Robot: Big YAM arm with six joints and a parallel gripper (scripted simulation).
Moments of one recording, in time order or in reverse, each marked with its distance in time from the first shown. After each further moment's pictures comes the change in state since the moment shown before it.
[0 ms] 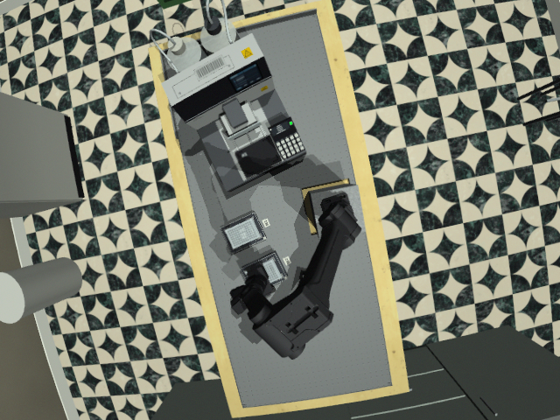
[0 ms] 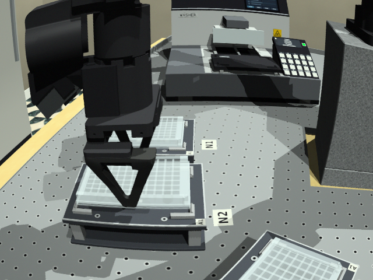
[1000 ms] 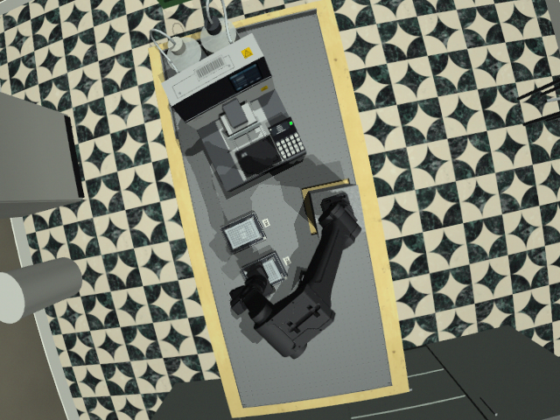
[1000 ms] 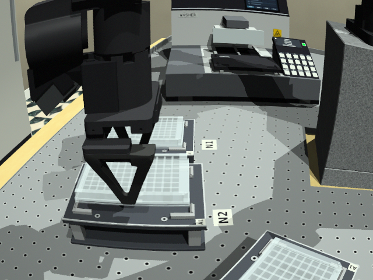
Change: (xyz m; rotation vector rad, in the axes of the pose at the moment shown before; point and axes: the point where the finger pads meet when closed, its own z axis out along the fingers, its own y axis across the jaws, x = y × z) arm -0.001 0.000 -0.004 -0.001 -0.004 -0.001
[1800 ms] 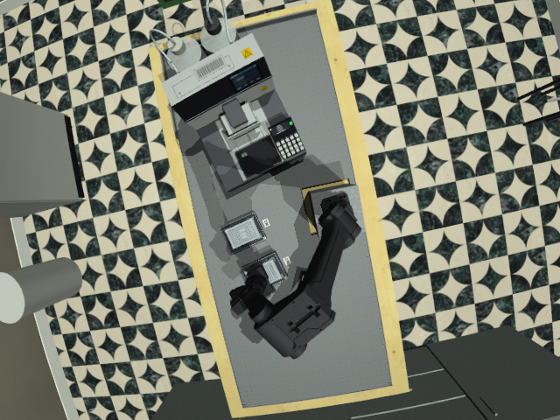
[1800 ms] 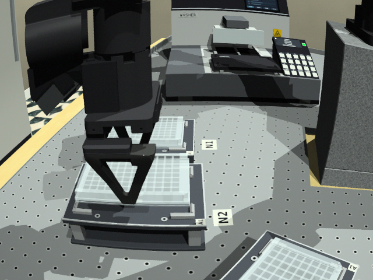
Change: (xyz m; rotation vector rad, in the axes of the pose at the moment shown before) arm 0.000 0.000 0.000 0.000 0.000 0.000
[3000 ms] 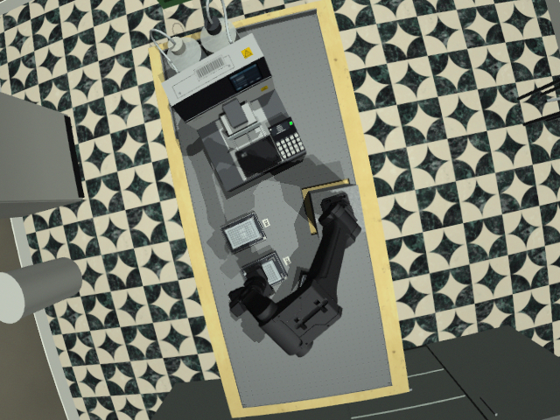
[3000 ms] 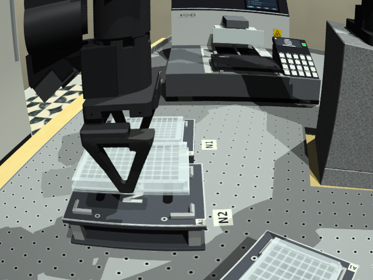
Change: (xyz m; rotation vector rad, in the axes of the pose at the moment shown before) arm 0.000 0.000 -0.015 0.000 -0.002 -0.001
